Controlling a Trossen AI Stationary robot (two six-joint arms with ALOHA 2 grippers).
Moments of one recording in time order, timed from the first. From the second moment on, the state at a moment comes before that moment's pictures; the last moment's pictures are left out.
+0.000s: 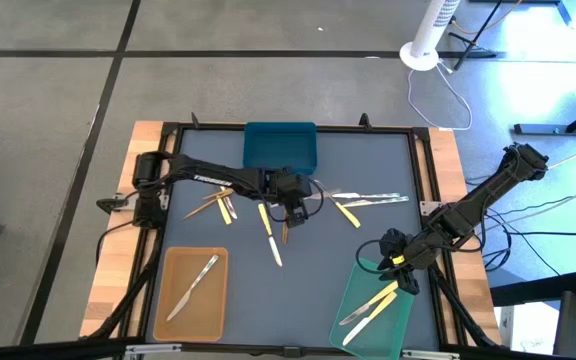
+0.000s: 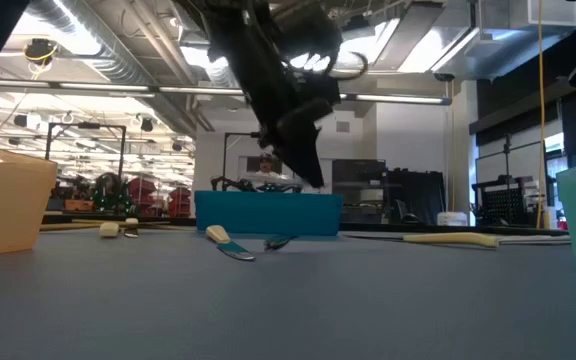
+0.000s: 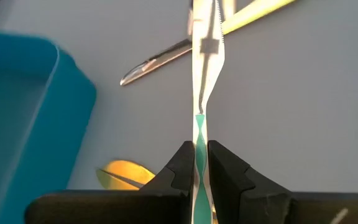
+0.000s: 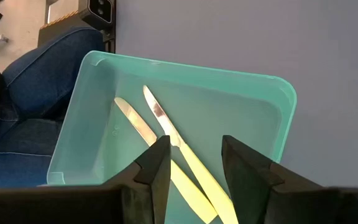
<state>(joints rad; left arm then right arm) 0.08 1.92 1.38 -0.42 -0.22 -0.09 0.69 0.98 0.71 -0.57 0.02 0.86</state>
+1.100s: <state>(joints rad) -0.27 1.83 1.38 -0.42 -0.45 0.46 0.55 0.98 0.71 -0.16 0.30 0.86</state>
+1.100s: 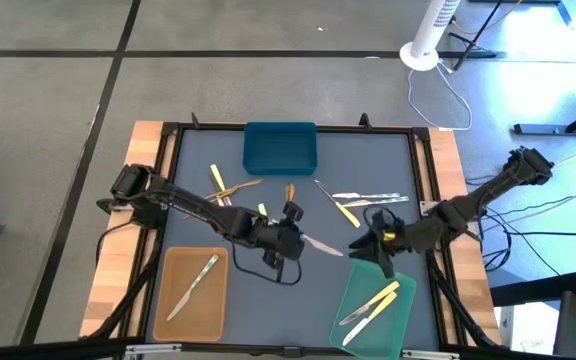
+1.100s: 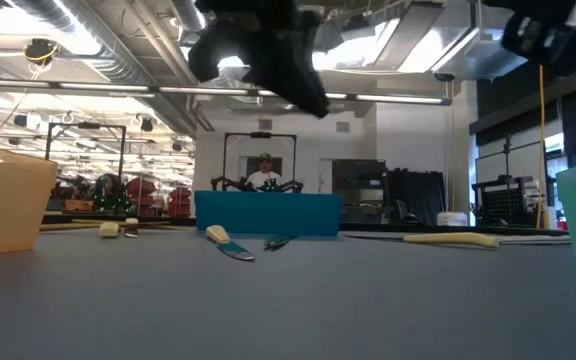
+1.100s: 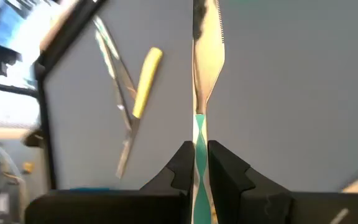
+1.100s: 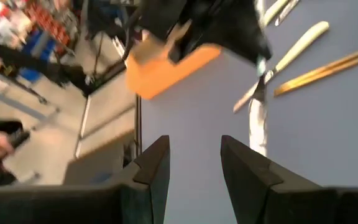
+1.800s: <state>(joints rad) -0.31 1.83 1.38 -0.19 -0.48 0.56 0.18 1.18 0.71 0.08 -0.20 0.86</state>
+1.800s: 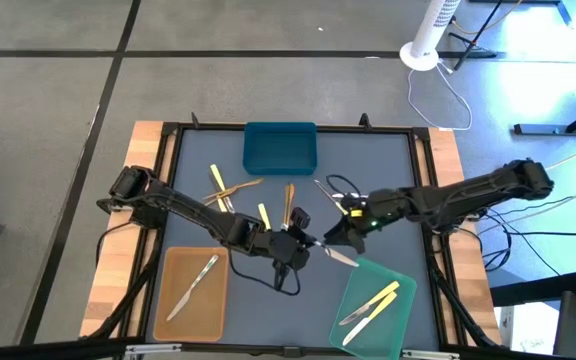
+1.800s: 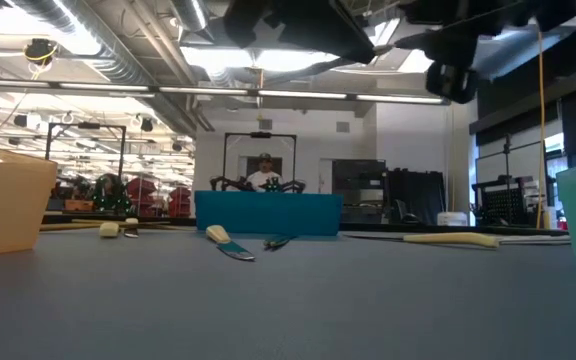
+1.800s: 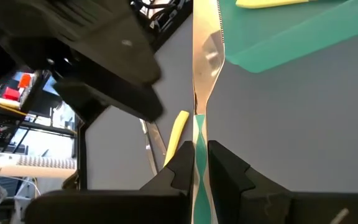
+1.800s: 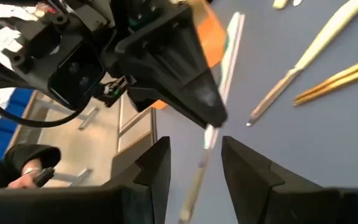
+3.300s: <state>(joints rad) -0.30 1.83 1.38 -0.17 -0.44 0.72 0.18 1.31 0.71 0.18 -0.31 0.86</state>
